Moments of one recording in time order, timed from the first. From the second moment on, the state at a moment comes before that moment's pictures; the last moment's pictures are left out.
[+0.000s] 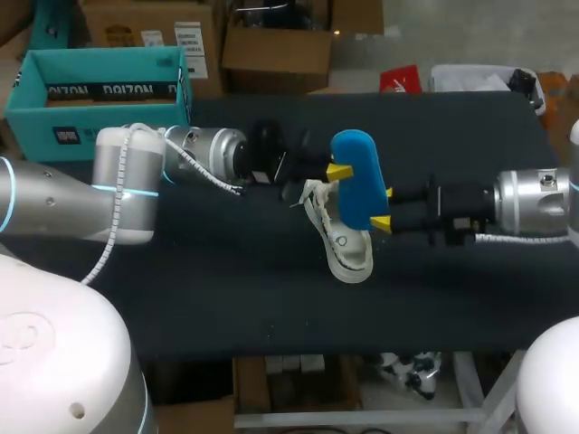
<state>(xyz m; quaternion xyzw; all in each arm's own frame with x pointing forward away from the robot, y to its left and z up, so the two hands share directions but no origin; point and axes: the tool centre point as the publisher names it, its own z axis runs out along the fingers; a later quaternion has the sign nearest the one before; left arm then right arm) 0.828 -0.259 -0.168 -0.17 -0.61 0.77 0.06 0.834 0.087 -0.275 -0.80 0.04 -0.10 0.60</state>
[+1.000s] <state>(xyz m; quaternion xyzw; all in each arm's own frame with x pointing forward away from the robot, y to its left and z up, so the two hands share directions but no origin) 0.830 -0.260 -0.183 -0.16 -0.61 0.77 0.06 0.840 0.083 -0.275 -0.77 0.01 -0.11 0.63</state>
